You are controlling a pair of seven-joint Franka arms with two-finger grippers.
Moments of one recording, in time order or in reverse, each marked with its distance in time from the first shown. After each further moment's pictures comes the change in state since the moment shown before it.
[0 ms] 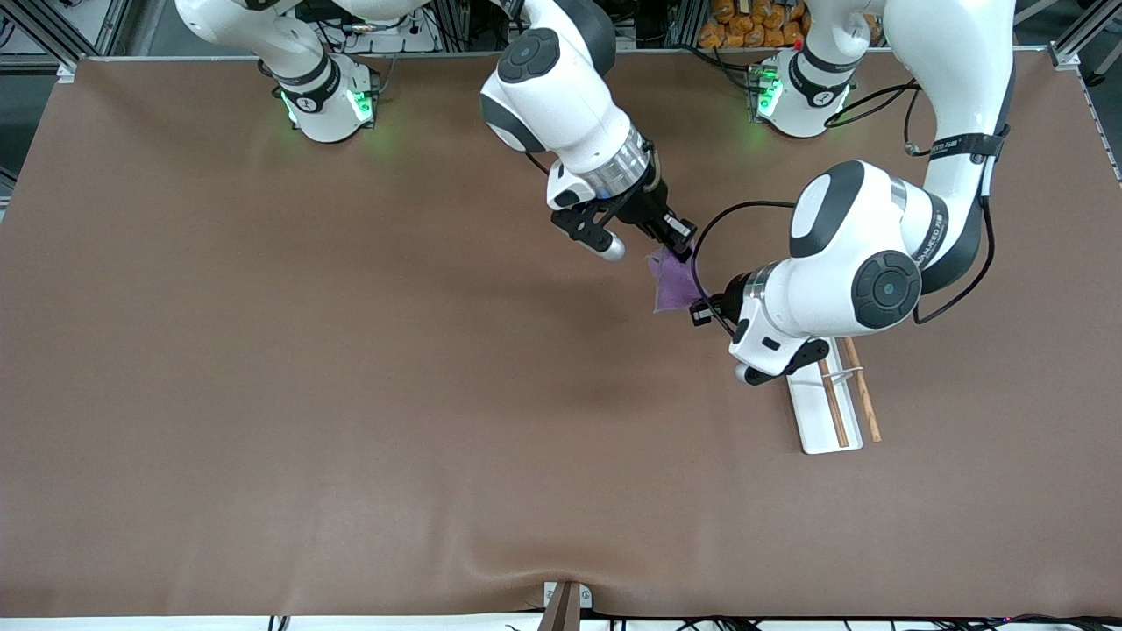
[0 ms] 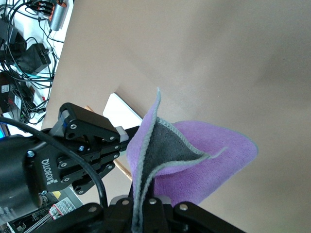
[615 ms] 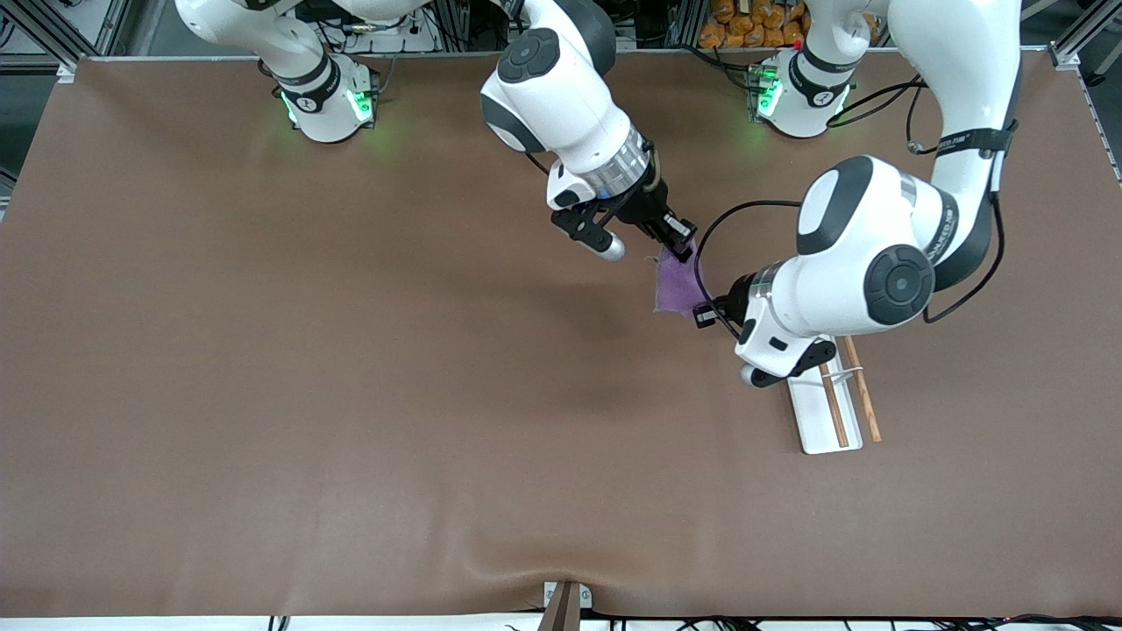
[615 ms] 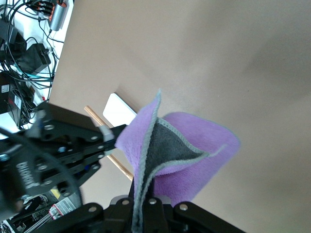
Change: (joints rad) left arm 0.006 -0.013 0.006 0.035 0.000 0.000 0.000; right arm 0.000 0.000 0.000 0.000 0.000 0.000 0.000
